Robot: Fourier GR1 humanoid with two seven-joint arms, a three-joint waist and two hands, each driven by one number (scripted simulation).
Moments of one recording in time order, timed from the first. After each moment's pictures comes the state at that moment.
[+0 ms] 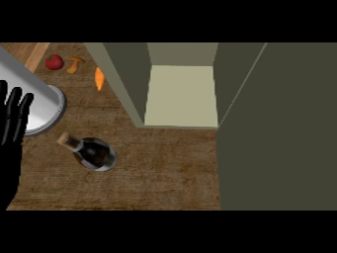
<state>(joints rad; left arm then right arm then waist) 0.02 0.08 0.04 -2.10 0.03 -0.02 0.02 0.02 -0.07 0.02 -2.10 -0.01 -0.01 0.01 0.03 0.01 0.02</state>
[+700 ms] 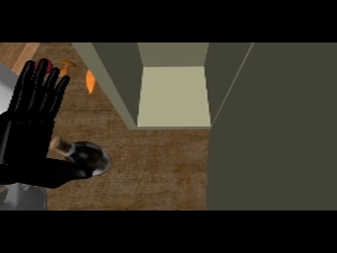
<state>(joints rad) -0.16 0.04 0.08 -1.91 0.26 -0.05 0.14 0.17 -0.16 0.04 -2.25 -0.23 0.18 0.13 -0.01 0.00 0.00</state>
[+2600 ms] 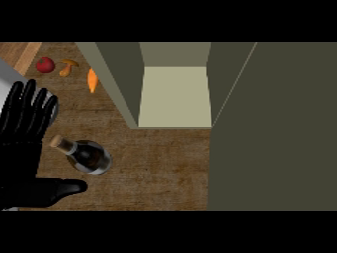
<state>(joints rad) -0.01 0.06 0.05 -2.03 0.25 0.03 0.21 0.08 -0.13 -0.07 -2.36 -0.33 0.24 0.39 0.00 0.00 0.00</state>
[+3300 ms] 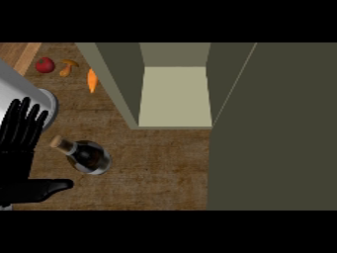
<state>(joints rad) 0.07 0.11 0.17 -1.83 0.29 -0.11 0.05 0.07 -0.10 -0.06 -2.36 -0.31 0.25 0.41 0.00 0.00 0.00</state>
